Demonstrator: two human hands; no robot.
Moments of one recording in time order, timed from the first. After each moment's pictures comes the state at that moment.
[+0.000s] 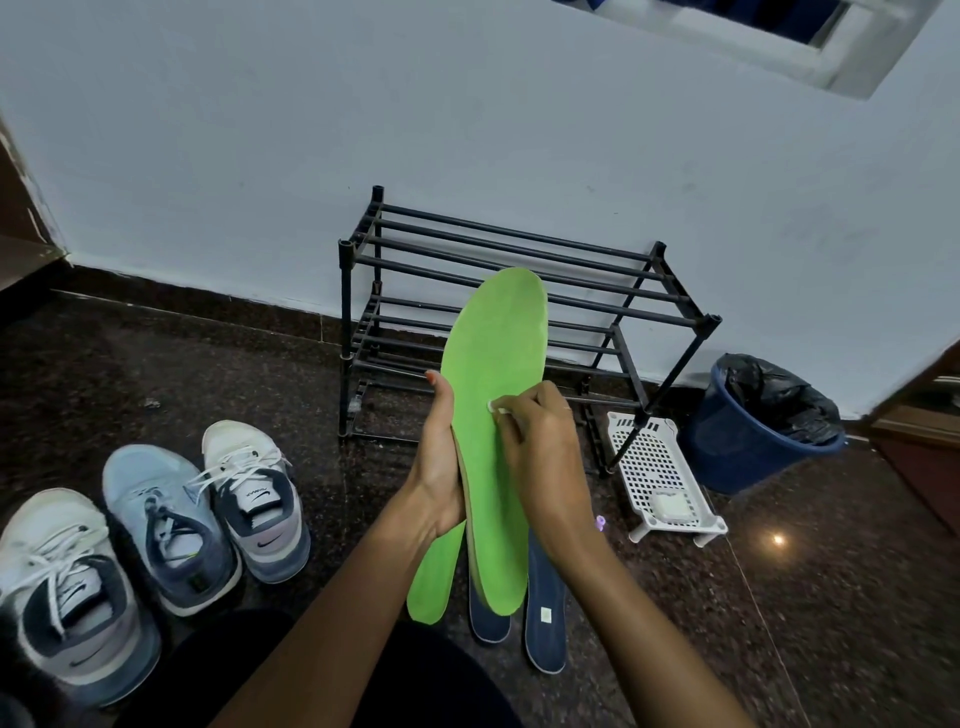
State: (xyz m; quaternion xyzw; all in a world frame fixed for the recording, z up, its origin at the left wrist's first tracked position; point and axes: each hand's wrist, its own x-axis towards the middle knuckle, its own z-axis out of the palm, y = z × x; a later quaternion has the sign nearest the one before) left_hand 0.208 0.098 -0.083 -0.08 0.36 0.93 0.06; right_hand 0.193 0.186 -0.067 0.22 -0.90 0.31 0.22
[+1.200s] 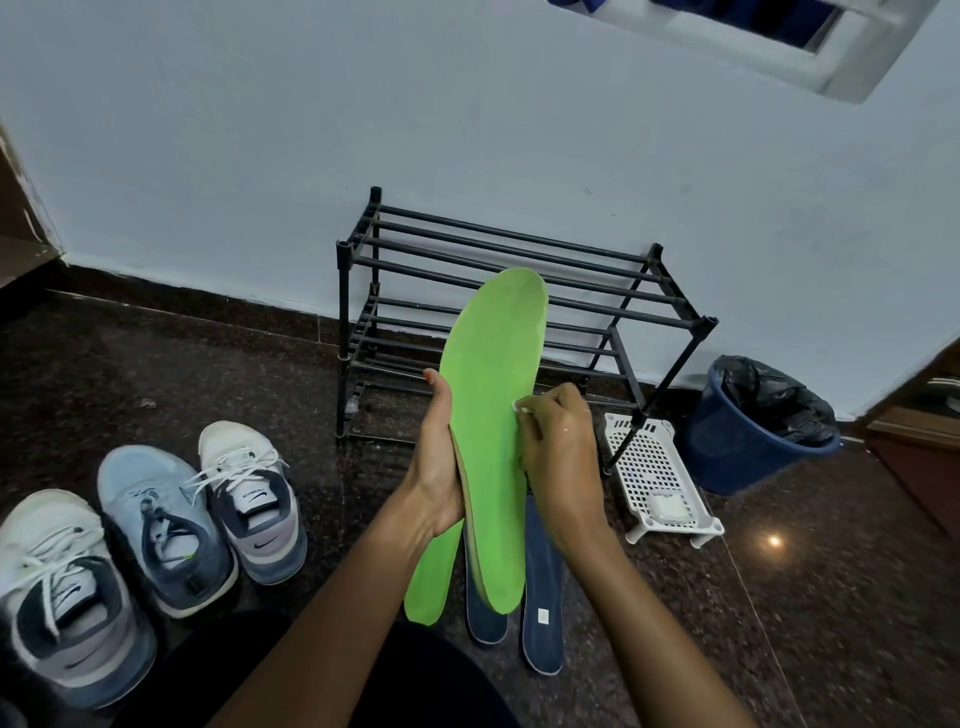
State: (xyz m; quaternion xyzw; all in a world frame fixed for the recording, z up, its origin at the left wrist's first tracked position) left_hand 0.206 0.097 -0.085 -0.08 0.39 0.92 0.06; right_hand 0.188 0.197 -0.068 0.17 -0.91 0.30 0.24
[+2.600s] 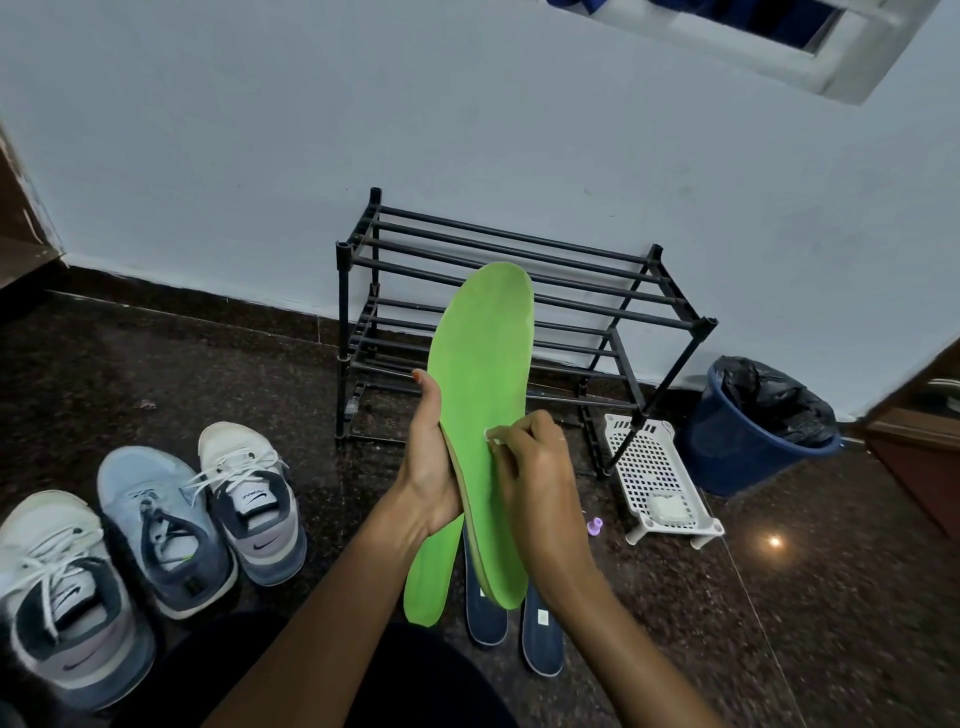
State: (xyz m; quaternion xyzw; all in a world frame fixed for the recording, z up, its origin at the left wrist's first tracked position) left_hand 0.205 0.092 -0.086 -0.08 0.37 0.93 0.03; right_hand 0.216 0.190 -0.077 0.22 -0.90 0.29 0.23
